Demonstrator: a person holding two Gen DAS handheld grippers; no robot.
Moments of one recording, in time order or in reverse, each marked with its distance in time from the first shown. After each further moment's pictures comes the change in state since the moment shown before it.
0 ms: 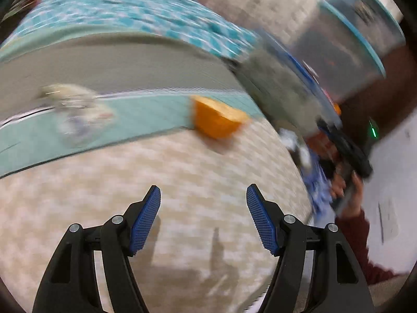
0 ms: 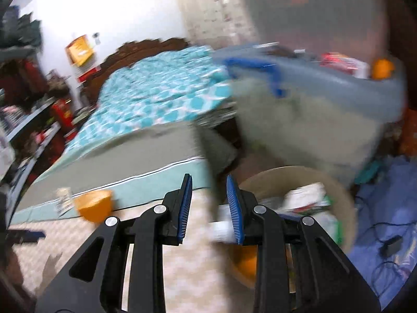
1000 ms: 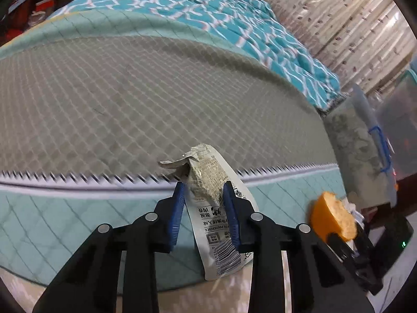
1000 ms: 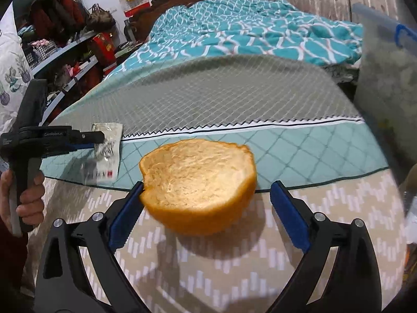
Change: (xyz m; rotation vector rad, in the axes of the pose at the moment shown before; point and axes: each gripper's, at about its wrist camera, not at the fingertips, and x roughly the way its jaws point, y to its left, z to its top) left arm 0.056 0.123 0.098 -0.191 -0.031 0.215; right arm 0.146 0.181 -0.060 -0.199 0.275 0.149
